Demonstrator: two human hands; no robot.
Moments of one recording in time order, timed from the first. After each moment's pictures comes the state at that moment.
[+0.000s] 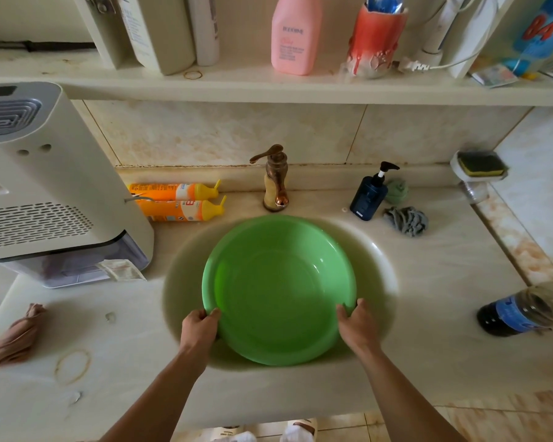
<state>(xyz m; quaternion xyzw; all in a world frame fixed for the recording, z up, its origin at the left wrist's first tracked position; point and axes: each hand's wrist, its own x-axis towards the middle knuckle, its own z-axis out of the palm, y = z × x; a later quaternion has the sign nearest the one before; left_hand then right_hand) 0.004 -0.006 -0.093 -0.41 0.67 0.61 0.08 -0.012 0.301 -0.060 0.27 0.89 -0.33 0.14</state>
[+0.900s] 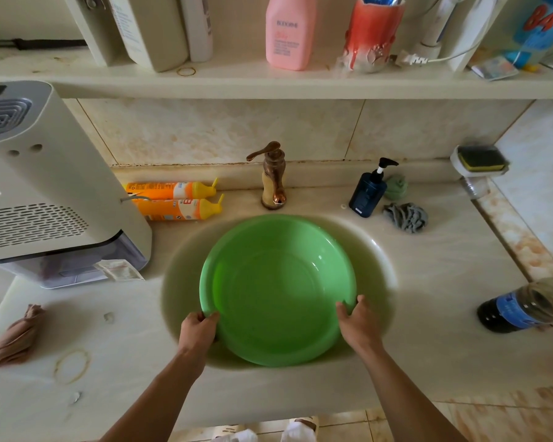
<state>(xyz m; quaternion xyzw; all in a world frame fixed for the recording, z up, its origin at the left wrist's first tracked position) 0.008 -0.008 -0.101 -0.42 0.66 0.62 0.09 -0.009 0.304 -0.054 0.25 0.90 -0.34 0.13</state>
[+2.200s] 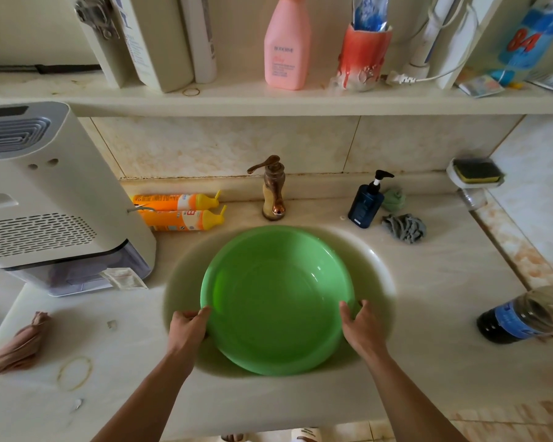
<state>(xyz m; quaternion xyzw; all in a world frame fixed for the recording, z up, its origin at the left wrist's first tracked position) -0.001 -0.022 -0.073 -0.38 0.69 0.61 0.04 -0.017 0.315 -0.050 0.25 0.90 -0.34 0.13</state>
